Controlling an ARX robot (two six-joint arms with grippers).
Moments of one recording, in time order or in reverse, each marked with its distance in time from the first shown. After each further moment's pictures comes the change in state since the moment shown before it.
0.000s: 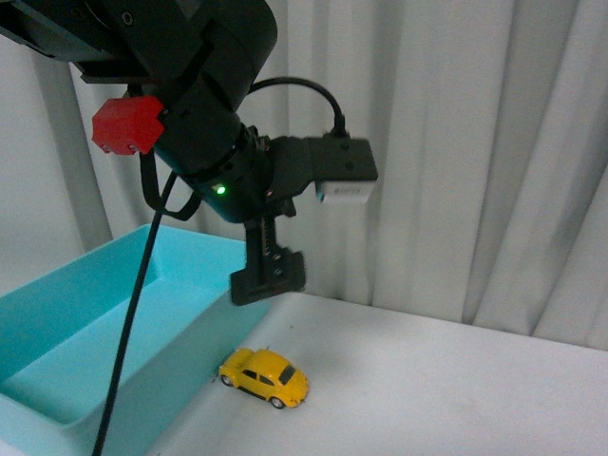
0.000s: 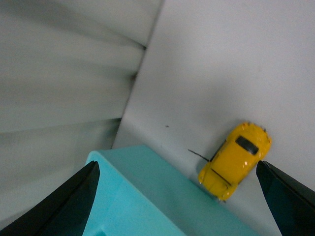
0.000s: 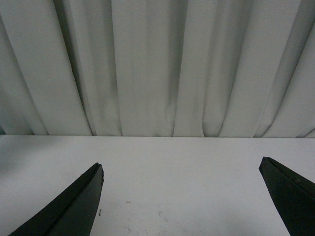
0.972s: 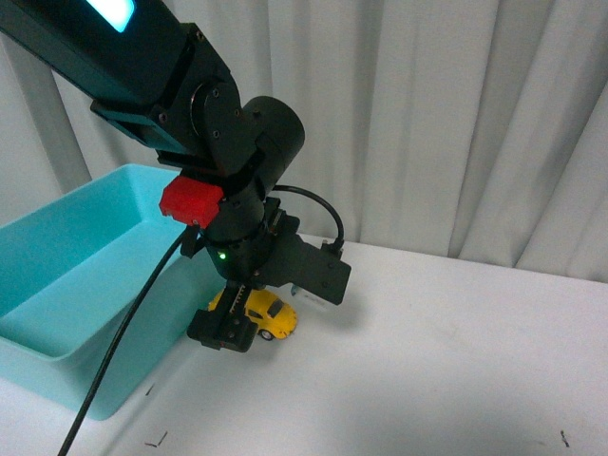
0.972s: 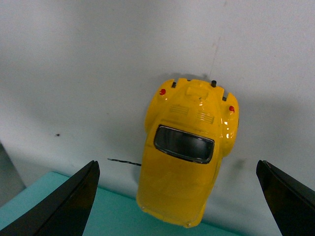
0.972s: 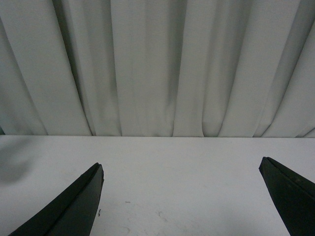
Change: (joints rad) left arm -0.006 0.368 0.081 -0.046 -0.176 0.315; right arm 0.000 0.000 0.000 0.000 0.000 0.000
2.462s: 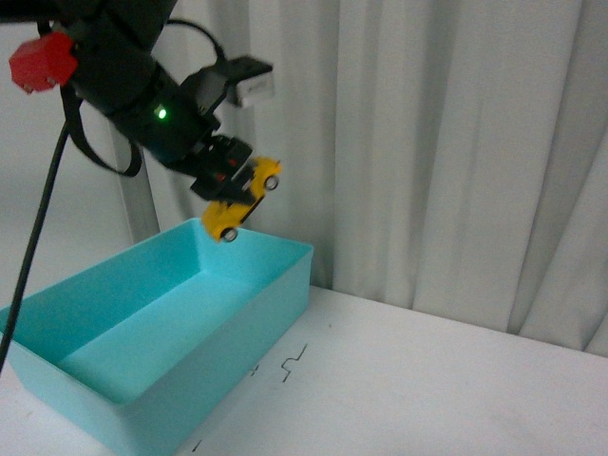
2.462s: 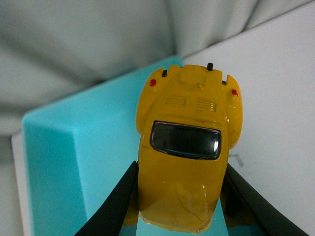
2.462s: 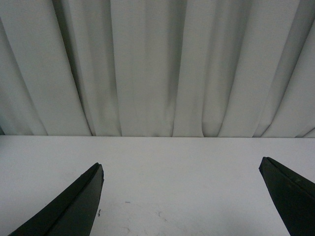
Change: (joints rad) left arm 0.314 -0.459 -0.082 0.035 0.264 -0.917; right arm 0.000 0.000 0.000 0.000 0.000 0.000
